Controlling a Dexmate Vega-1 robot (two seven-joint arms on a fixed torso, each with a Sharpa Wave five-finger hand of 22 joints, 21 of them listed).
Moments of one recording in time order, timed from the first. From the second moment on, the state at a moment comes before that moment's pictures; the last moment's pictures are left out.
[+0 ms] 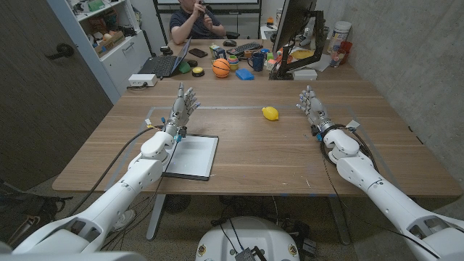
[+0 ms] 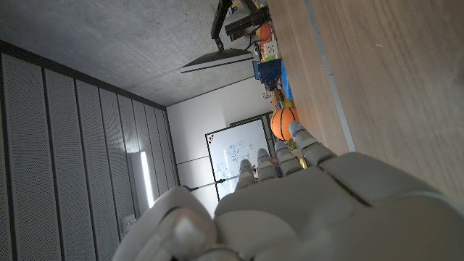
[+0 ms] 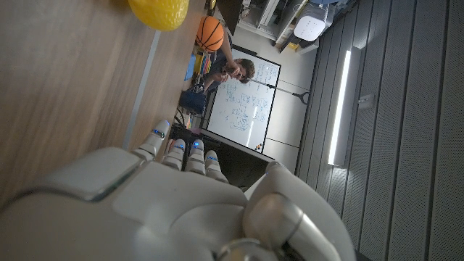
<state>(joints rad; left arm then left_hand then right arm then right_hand) 0.85 0.51 0.37 -1.32 -0.65 -0.28 -0.02 0.07 0.09 -0.12 0.15 0.37 -0.08 -0.11 0.19 0.18 -0.02 -0.03 0.18 0.18 -0.02 -0.01 0.20 0.17 0.11 0.03 0.29 0.18 -0.84 -0.50 -0.35 -1.30 0.64 0.29 0.05 0.17 0.14 0.07 0.15 0.34 -0.07 0.03 0.19 0.19 0.00 0.00 0.19 0.19 -0.10 0.06 0.25 0.18 -0.16 0.08 0.67 0.18</state>
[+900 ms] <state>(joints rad) 0.86 0.51 0.36 -1.34 -0.62 -0.25 0.01 0.07 0.09 -0.12 0.16 0.37 -0.08 -0.11 0.19 0.18 -0.02 -0.03 0.18 0.18 -0.02 -0.01 0.20 0.17 0.12 0.03 0.29 0.19 -0.86 -0.43 -0.25 -1.27 0.59 0.26 0.11 0.17 0.14 0.07 0.15 0.34 -0.07 0.03 0.19 0.19 0.00 0.00 0.19 0.19 -0.10 0.06 0.25 0.18 -0.16 0.08 0.67 0.18</state>
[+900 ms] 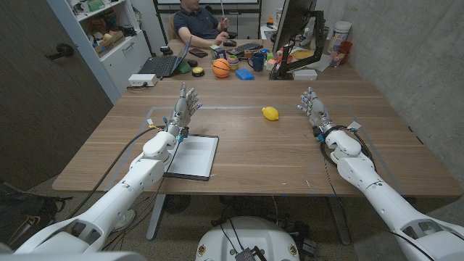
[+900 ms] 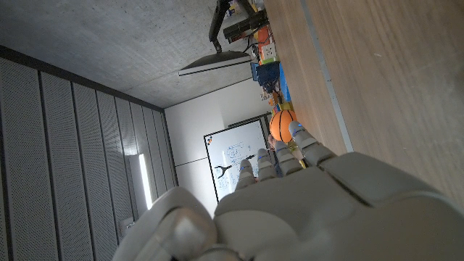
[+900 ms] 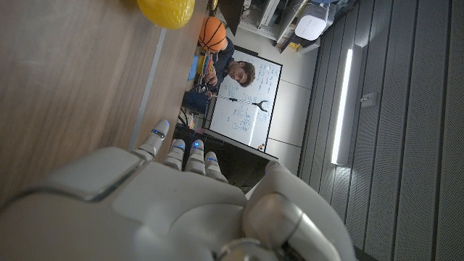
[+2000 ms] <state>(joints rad) 0.85 0.50 0.37 -1.34 -0.62 -0.24 0.00 0.07 0.09 -0.13 0.15 0.37 -0.08 -0.11 0.19 0.18 -0.02 -0.03 0.18 0.18 -0.02 -0.01 0.20 0.17 0.12 0.03 0.28 0.19 -0.85 -0.38 -0.19 -1.24 0.52 0.23 0.17 0.17 0.14 0.07 0.15 0.34 -0.08 0.03 0.19 0.19 0.00 0.00 0.19 0.19 -0.10 0.06 0.25 0.18 -0.16 0.08 0.67 0.18</state>
